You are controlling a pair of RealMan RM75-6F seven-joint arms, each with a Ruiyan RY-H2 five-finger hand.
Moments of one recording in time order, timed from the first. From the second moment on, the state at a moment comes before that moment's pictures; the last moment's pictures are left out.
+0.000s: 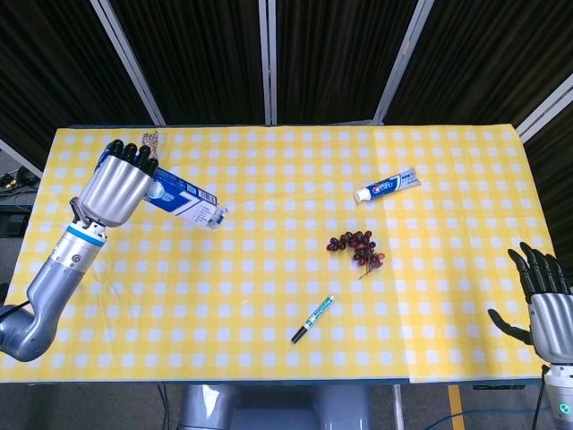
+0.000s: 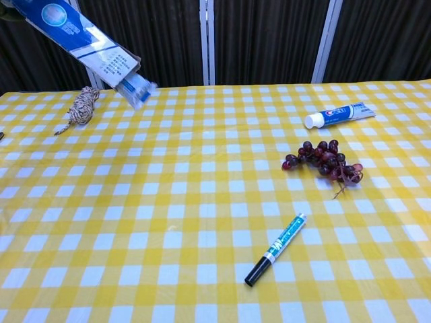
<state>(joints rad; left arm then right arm) -0.77 -1.10 -0.19 -1.57 1.34 1.15 0.90 0.06 -1.11 0.09 -1.58 -1.54 1.57 0.09</state>
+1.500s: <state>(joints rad) -0.76 -1.15 -0.17 -1.77 0.96 0.95 0.62 0.06 -1.10 0.09 -1.58 -1.52 1.56 0.08</state>
